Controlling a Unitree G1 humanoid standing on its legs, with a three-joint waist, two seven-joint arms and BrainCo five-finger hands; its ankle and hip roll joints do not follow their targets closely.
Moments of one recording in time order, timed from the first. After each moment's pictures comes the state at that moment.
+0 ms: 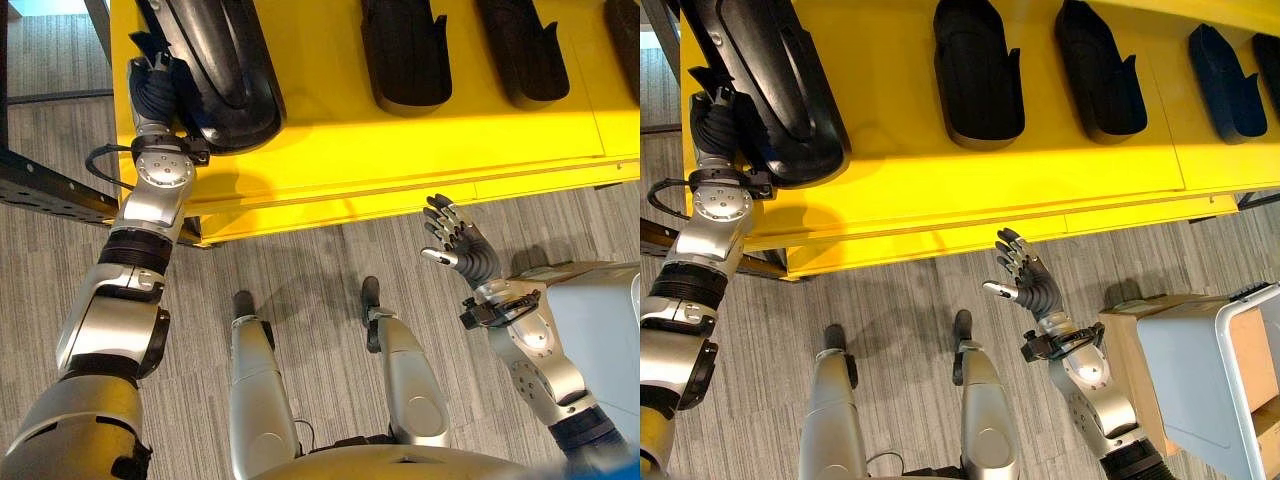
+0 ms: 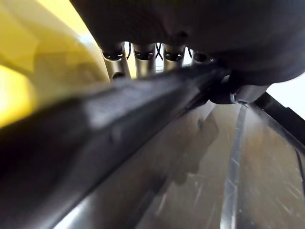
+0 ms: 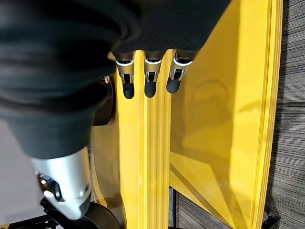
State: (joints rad) left arm -0.89 0.69 -0.20 0.68 -0.25 -0.12 0.46; right arm 0.00 -0.49 0.28 -0.14 0.57 -0.17 0.02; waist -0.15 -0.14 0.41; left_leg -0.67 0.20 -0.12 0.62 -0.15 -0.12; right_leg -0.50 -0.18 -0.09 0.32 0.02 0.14
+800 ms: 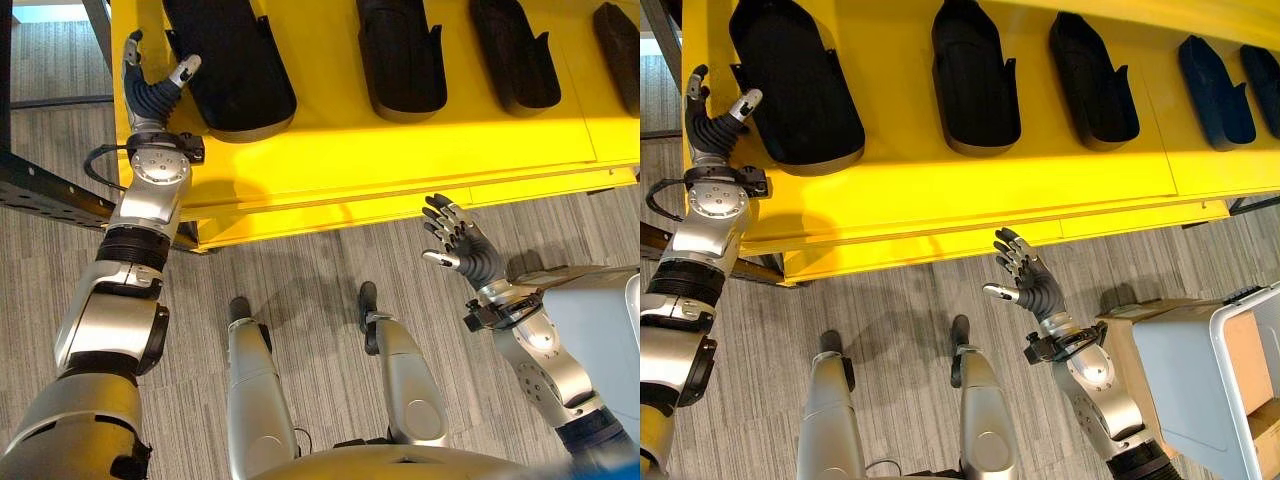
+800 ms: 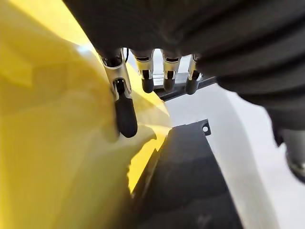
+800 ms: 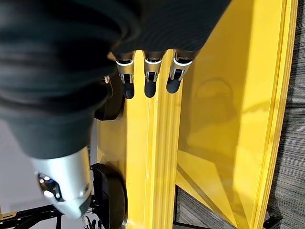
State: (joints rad) left arm -0.91 0.69 -0.19 0.71 -0.25 -0.10 0.45; right arm 0.01 -0.53 0.28 -0.17 0.58 -0.17 0.04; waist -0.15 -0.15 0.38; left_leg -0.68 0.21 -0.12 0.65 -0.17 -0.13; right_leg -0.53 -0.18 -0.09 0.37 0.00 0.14
